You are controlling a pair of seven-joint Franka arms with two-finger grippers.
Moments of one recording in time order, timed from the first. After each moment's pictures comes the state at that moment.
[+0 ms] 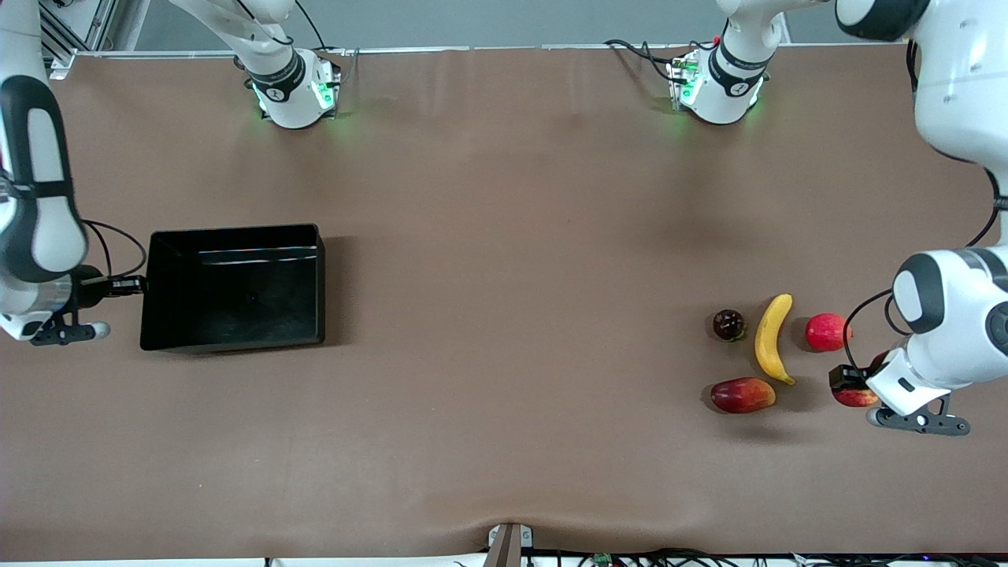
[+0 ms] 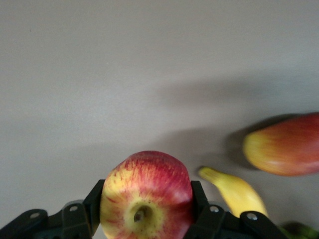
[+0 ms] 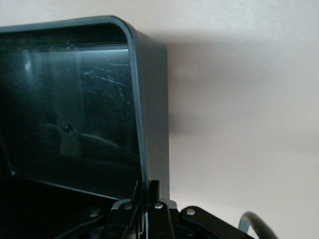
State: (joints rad) left arm 0.17 0.65 -0.11 -1.45 0.17 2.17 0.15; right arm -0.22 0.45 -0.10 -1.68 0.11 1.75 -0.42
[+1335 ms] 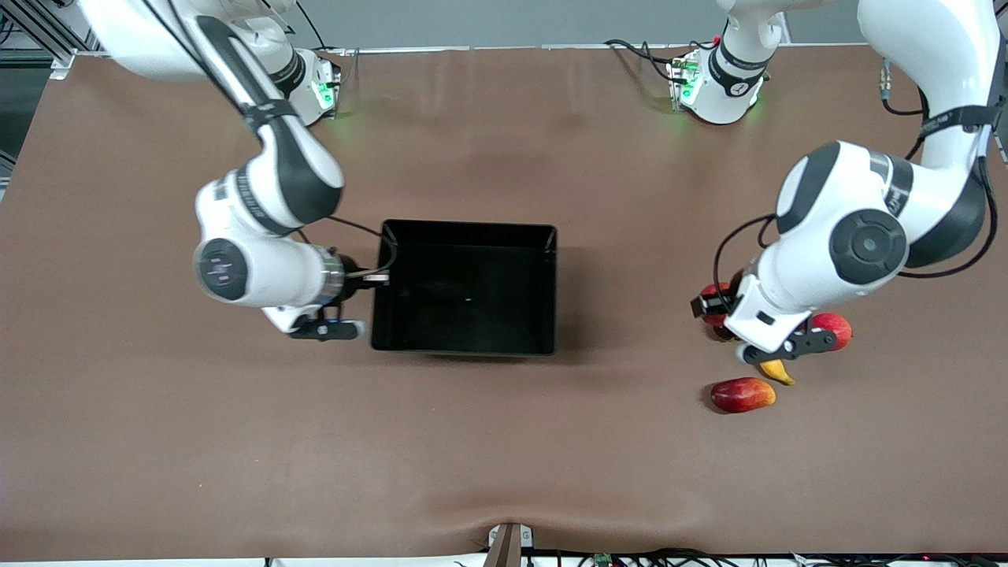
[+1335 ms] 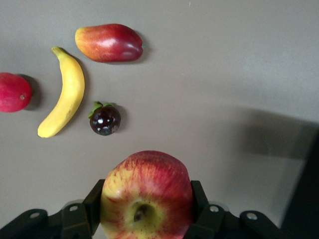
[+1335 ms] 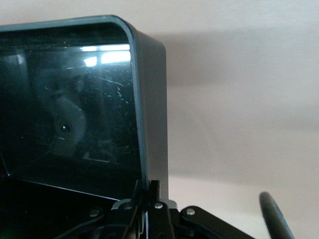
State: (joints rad) left arm 0.11 0.43 -0.51 -1.49 0.17 1.74 -0.60; right arm 0.14 0.48 0.32 -1.62 0.20 1.91 0.37
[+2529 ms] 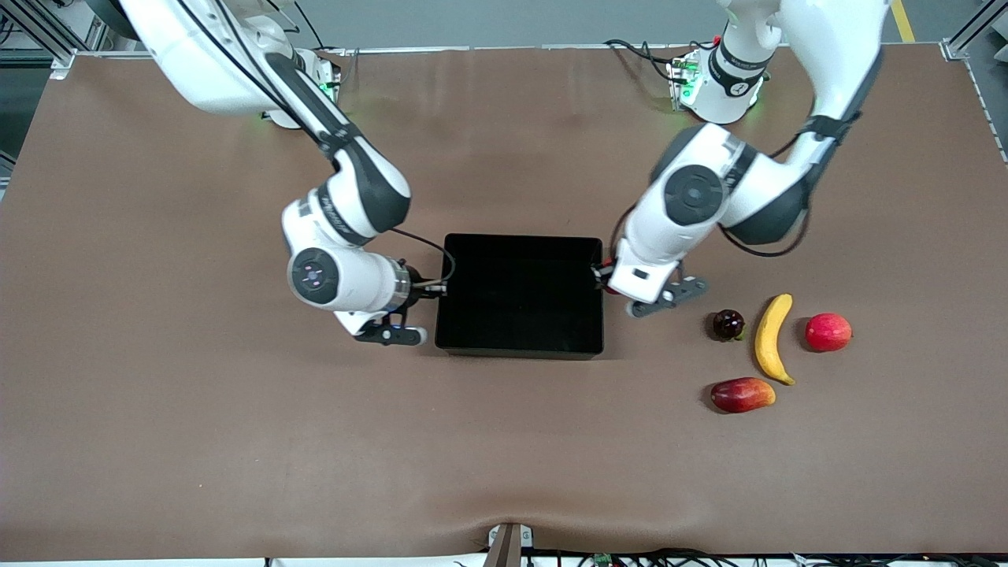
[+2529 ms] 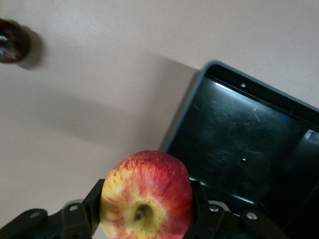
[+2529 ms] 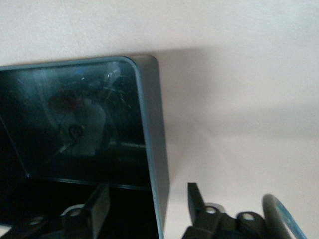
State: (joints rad) left arm 0.00 0.43 -0.64 -1.76 0.20 2.07 -1.07; right arm 0.21 0.59 0.32 -1.53 0.20 1.93 0.50
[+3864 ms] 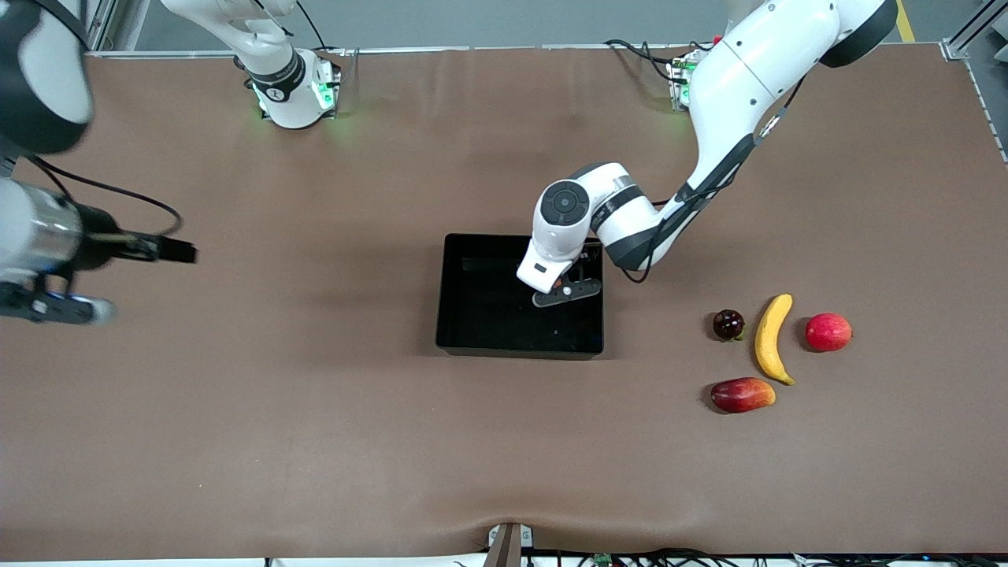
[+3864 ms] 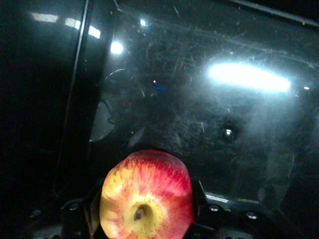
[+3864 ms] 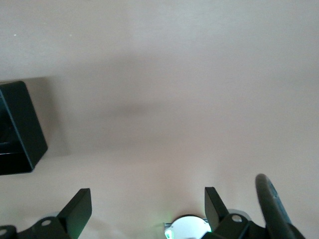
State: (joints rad) left arm -0.18 0.74 -0.64 -1.75 0.51 2.28 -1.26; right arm -0.01 0.35 0.07 -1.13 0.01 1.22 0.20
